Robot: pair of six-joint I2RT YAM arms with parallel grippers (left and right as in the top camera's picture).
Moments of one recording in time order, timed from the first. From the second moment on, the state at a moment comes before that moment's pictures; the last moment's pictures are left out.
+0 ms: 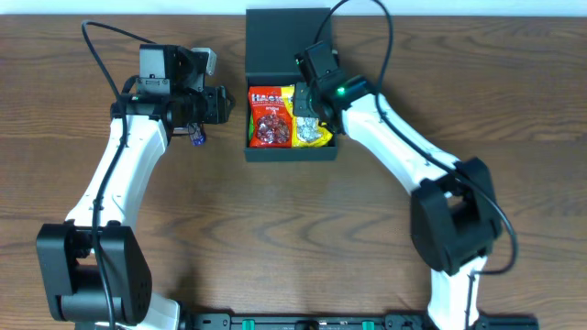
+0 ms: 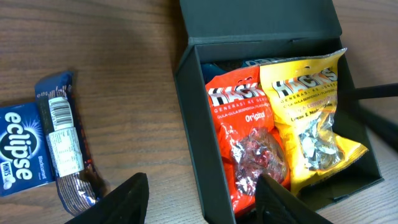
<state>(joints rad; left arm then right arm) -0.05 1.69 1.29 -0.55 0.39 -0.04 0.53 2.09 1.66 -0.58 0.10 0.55</state>
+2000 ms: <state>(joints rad) -0.04 1.99 1.29 -0.39 0.01 0.03 0.33 1.82 1.73 -0.68 0.15 0.42</state>
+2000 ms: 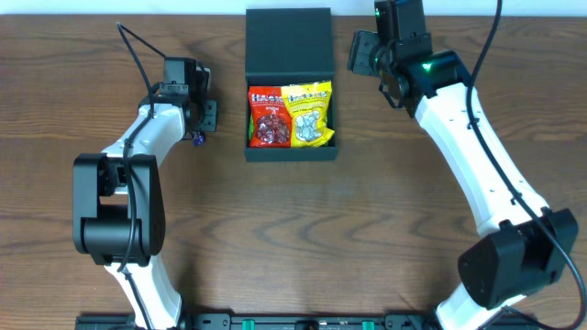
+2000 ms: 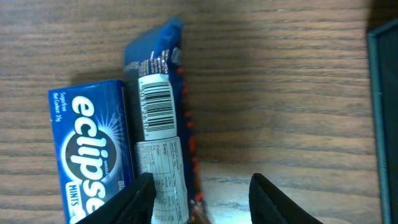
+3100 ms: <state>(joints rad) -0.04 2.06 1.29 -0.31 -0.01 0.00 0.33 1.82 1.73 -0.69 0.15 0.42</state>
